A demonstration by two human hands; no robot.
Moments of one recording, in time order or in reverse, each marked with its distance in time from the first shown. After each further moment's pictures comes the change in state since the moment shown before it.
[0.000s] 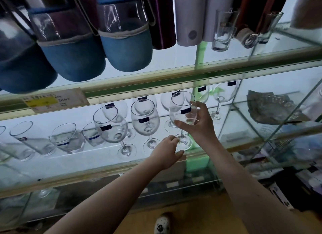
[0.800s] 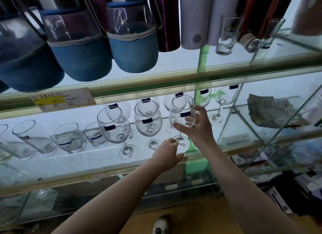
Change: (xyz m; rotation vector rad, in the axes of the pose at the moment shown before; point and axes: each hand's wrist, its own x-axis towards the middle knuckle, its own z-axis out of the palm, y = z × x) left_hand 0.001 -0.005 0.004 0.001 -0.058 -0.051; right_hand -0.002 0.001 0.009 -0.032 0.010 0.036
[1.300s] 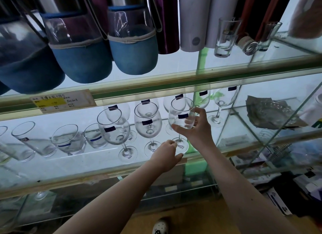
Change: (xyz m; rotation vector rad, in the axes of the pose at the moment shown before) left_hand -0.001 -0.001 0.000 -0.012 0.010 -0.016; right_hand -0.003 -0.007 0.002 -0.033 0.010 0.026
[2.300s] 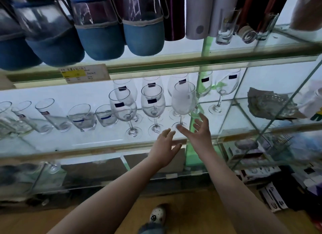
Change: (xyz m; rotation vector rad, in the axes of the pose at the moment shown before) left_hand -0.057 0.010 0.017 -0.207 0.201 -0.076; right_hand -0.063 0.019 -0.009 0.104 -0.043 0.161
